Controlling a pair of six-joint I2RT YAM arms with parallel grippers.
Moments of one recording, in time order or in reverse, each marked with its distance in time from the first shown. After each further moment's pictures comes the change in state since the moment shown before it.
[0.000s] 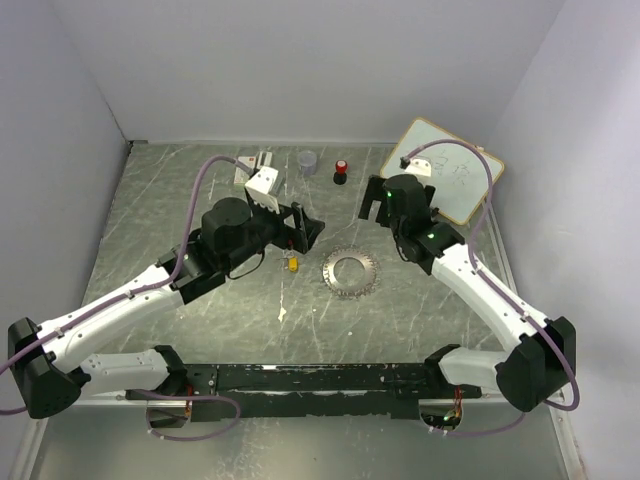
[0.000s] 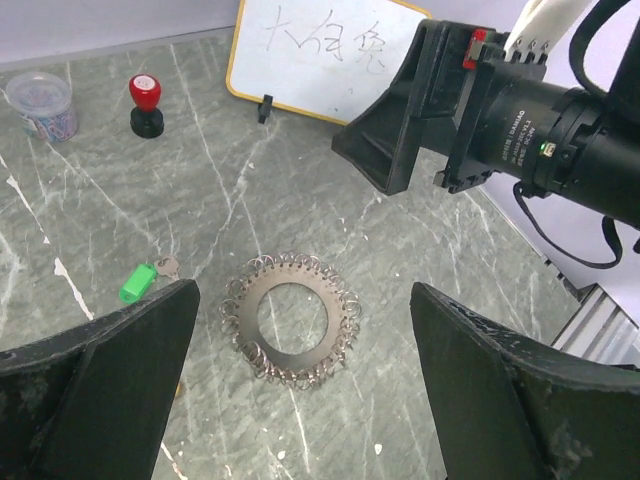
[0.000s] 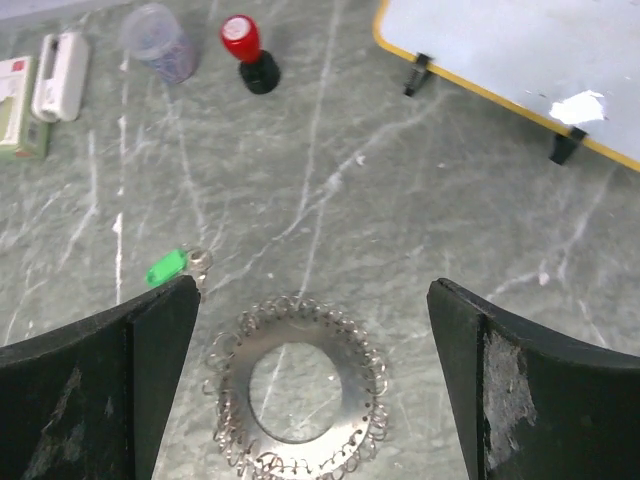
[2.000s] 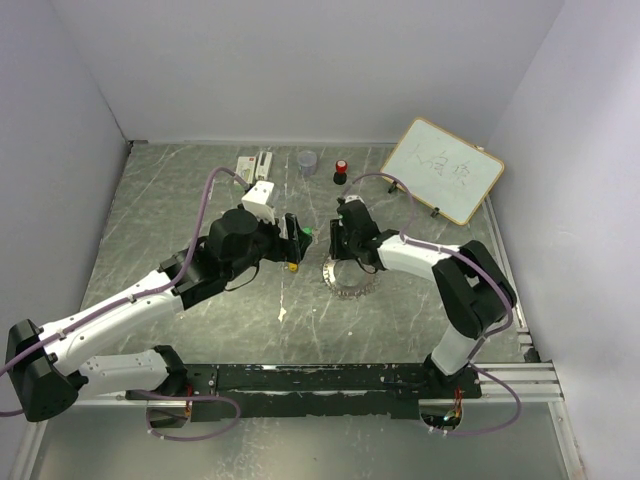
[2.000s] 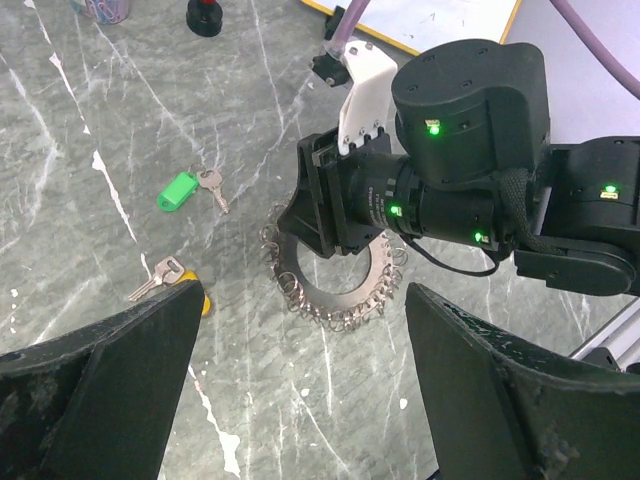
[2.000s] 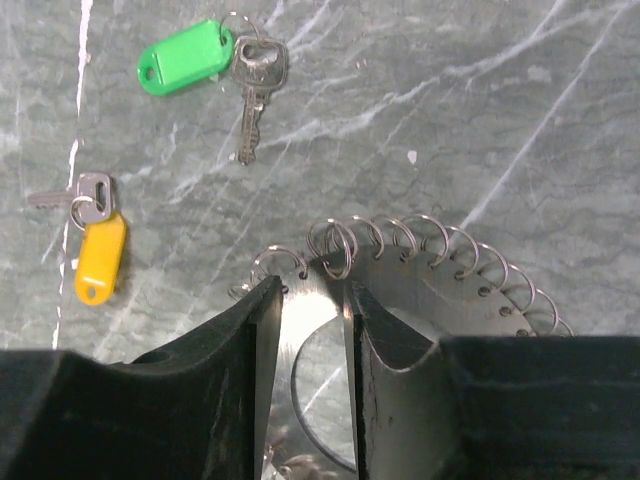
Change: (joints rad) left arm 0.000 -0.024 -0.085 -0.118 -0.091 -0.101; right arm 0.093 0.462 -0.117 0.290 -0.394 -0.044
